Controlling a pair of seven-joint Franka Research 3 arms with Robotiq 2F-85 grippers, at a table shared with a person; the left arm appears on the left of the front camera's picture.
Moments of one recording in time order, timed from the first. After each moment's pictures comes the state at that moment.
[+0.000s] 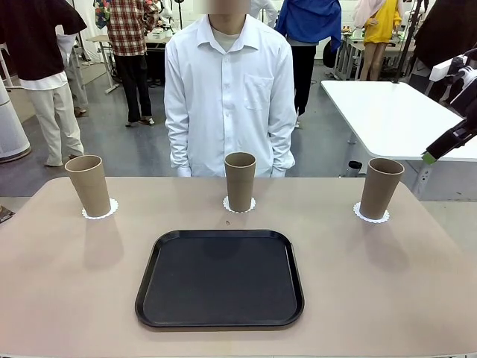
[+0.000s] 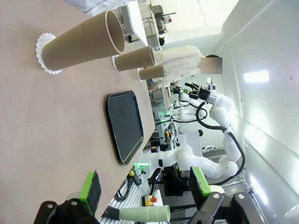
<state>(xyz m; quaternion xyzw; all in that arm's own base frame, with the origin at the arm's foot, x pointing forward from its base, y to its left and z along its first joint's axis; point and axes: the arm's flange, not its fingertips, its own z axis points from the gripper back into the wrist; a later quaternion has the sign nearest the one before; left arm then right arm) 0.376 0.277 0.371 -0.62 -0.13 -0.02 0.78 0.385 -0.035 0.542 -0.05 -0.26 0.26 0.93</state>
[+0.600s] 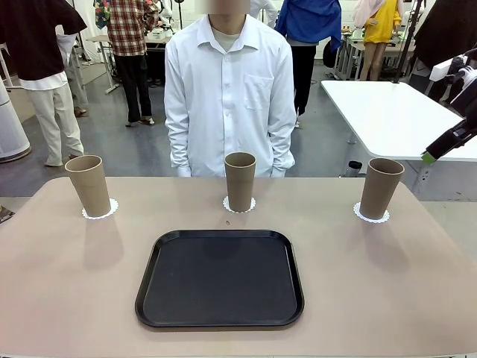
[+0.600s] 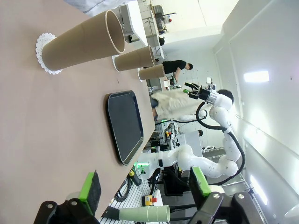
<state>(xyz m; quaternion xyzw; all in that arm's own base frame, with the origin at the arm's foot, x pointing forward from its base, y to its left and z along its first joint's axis) 0.376 0.277 0.371 -0.62 -0.13 -0.02 0.78 0.385 -0.036 0.542 -0.05 -0.26 0.26 0.93</state>
